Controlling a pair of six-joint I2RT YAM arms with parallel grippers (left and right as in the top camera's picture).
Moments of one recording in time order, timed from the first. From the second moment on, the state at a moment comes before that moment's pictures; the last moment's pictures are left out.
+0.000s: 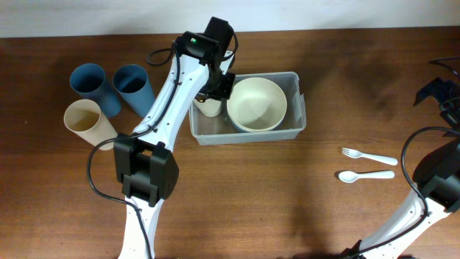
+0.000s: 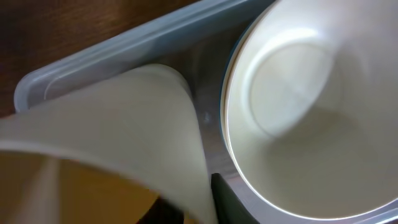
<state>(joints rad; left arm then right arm) -0.41 2.30 2.30 -1.34 0.05 -0.11 -0.62 2.25 2.29 -1.59 -0.08 0.37</state>
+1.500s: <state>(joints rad) -0.37 2.30 2.79 -1.56 -0.03 -0.10 -0.62 2.25 2.29 -1.59 -0.08 0.37</state>
